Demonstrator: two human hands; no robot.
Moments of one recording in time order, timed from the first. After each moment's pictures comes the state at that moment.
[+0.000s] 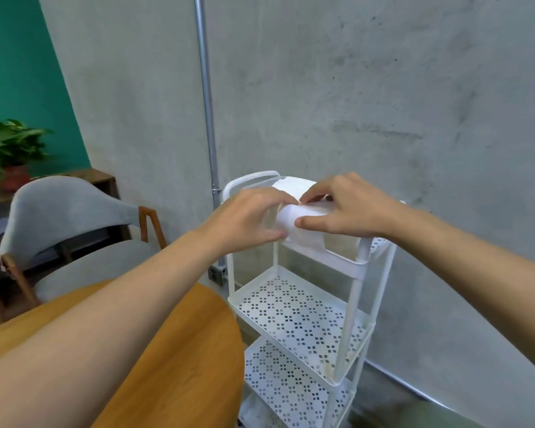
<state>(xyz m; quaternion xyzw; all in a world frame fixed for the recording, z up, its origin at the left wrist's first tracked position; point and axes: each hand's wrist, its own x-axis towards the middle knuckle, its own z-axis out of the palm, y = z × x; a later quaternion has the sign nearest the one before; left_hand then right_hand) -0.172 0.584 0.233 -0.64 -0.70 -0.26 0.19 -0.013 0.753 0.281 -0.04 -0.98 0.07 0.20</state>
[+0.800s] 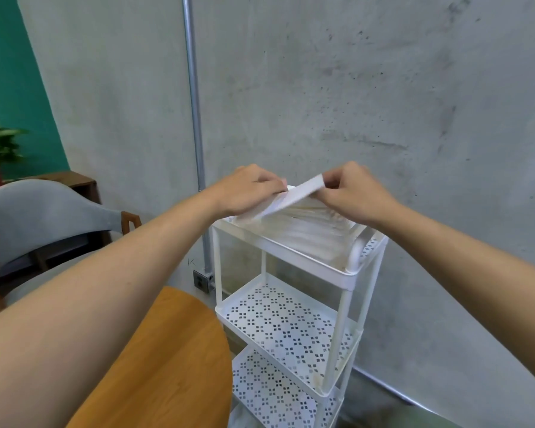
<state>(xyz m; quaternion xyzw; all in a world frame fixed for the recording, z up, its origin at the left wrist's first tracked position) -0.179 0.608 0.297 -0.54 -0.78 -0.31 -0.01 -0.019 0.769 0.298 -0.15 -0.92 0.22 0.28</state>
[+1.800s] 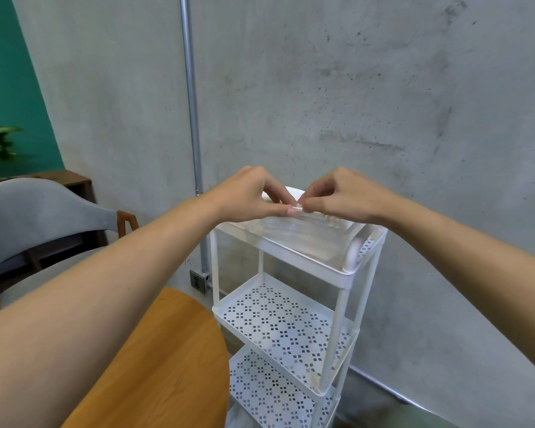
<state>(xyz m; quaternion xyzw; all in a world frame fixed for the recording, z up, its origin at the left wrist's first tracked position) -0.184 0.615 0.287 -0.64 -0.71 -0.29 0.04 -0.014 0.763 0.310 -0.14 -0.96 0.18 0.16</state>
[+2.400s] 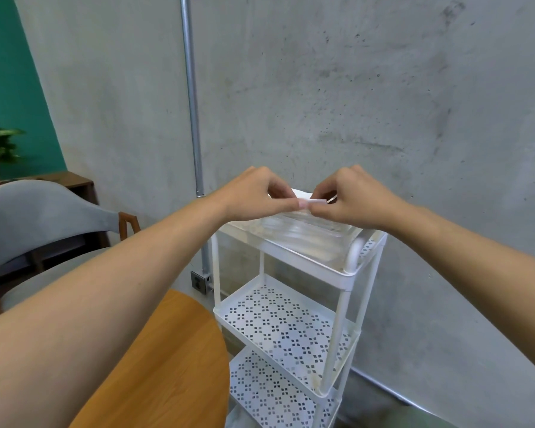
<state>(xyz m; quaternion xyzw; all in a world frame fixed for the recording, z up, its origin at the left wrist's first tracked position) -0.178 0.624 0.288 -0.60 -0.75 -0.29 0.03 -0.010 0.776 0.300 -0.07 -0.97 0.07 0.24</state>
